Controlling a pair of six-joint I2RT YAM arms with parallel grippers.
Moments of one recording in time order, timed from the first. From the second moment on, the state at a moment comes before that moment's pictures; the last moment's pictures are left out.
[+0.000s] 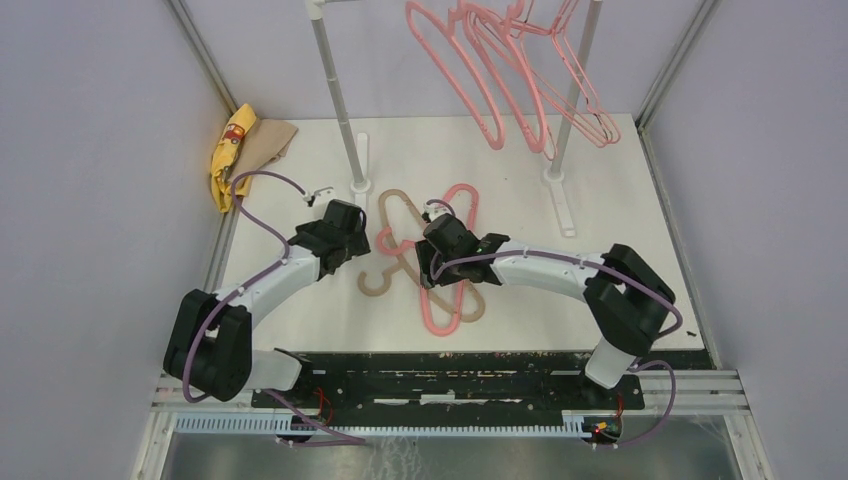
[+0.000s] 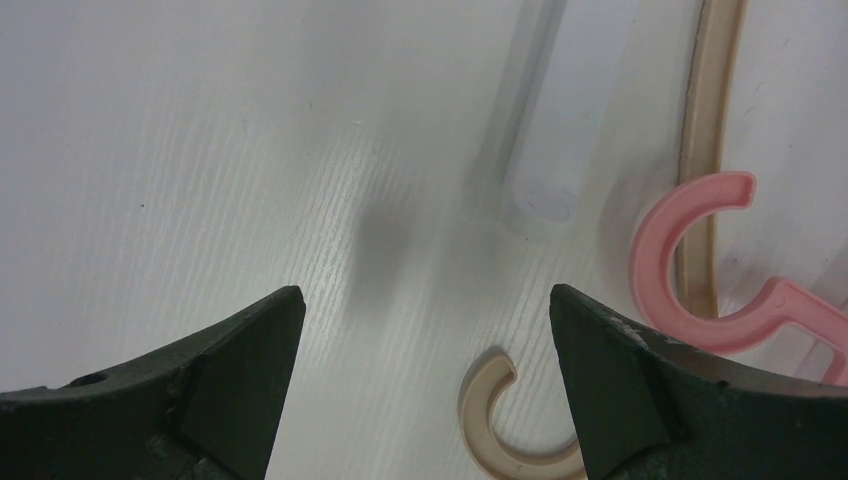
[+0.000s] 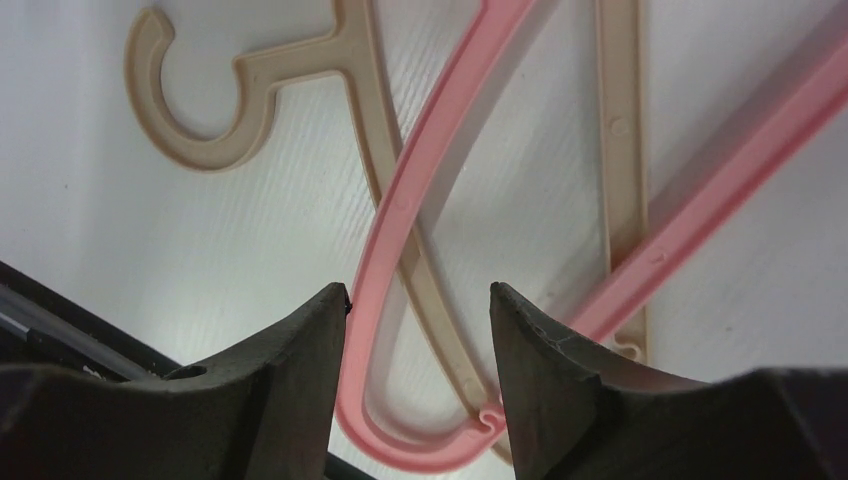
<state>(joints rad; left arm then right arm) -0.40 1.35 0.77 -0.37 -0.49 -0.59 0.92 1.66 1.07 -0.32 0.10 0.55</state>
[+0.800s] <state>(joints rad) -0.40 1.28 0.72 -0.36 -0.48 -0.59 0.93 1.89 1.17 -0.25 0.19 0.65</state>
